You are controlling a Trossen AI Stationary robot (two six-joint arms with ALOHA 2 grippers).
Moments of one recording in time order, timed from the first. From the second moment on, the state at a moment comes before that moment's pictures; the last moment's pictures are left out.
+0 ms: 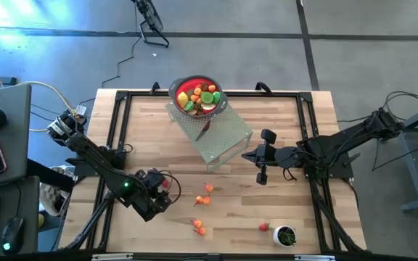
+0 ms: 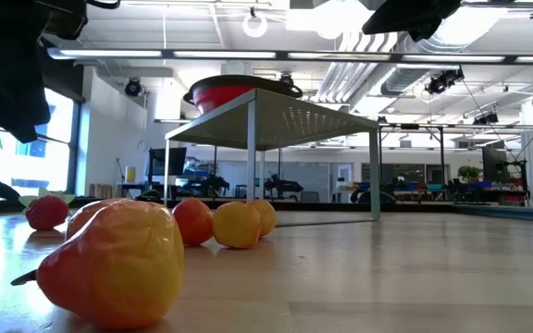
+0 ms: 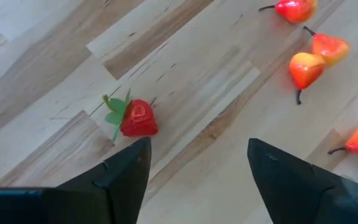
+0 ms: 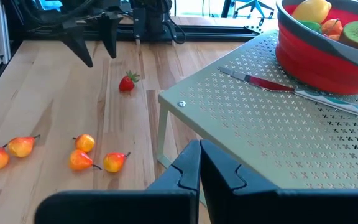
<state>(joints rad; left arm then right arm) -0.72 1.44 0.97 -0.83 -0.48 -1.53 0.34 1.10 0.82 -0.22 0.50 0.19</state>
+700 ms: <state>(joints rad) -0.72 1.61 0.97 -0.95 -0.48 -2.01 0.34 1.10 0.82 -0.22 0.50 0.19</state>
